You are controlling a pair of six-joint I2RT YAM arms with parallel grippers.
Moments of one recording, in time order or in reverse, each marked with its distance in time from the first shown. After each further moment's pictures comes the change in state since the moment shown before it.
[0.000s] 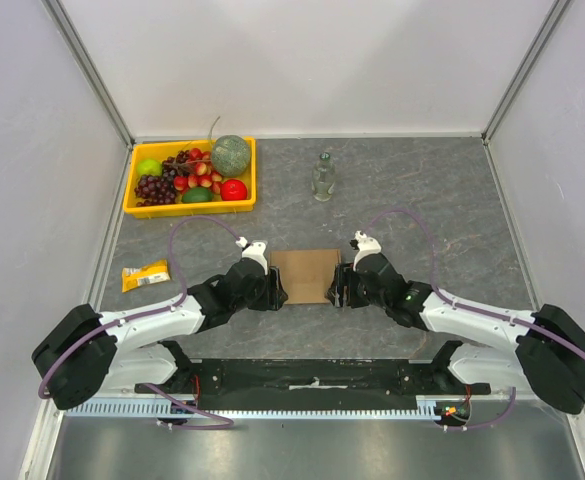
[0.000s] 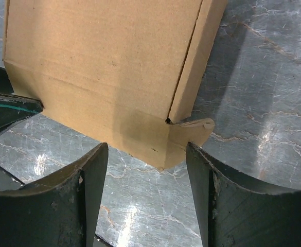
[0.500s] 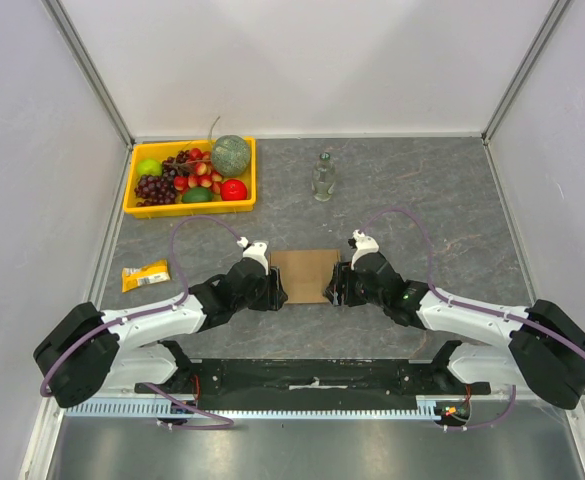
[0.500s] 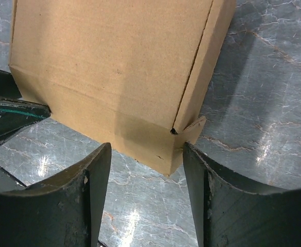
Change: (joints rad) left arm 0.000 0.014 0.004 0.000 0.001 0.006; right arm 0.000 0.041 0.000 0.058 -0.016 -0.001
